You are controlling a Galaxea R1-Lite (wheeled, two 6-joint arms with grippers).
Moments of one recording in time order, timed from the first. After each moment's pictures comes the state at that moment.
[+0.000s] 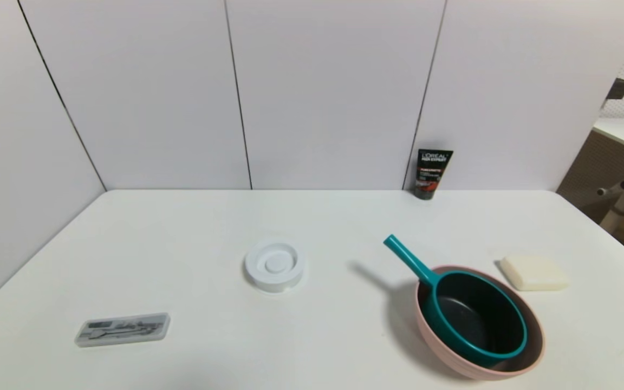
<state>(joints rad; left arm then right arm) -0.01 0.00 0.00 0.00 -0.02 -0.02 0.00 0.01 0.00 -0.04 0.03 -0.06</state>
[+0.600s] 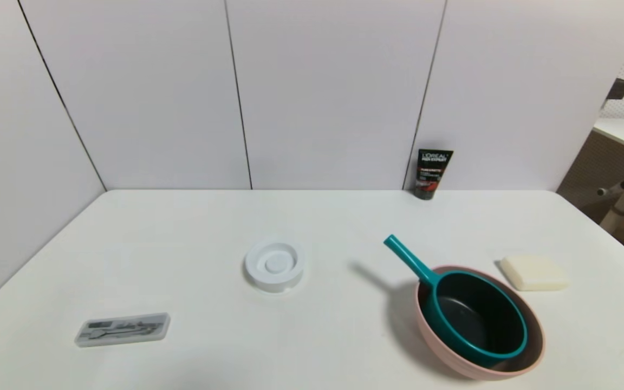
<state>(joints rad) -0.01 0.00 0.00 0.00 -0.02 -0.01 0.00 0.00 0.00 -0.04 0.03 -0.06</state>
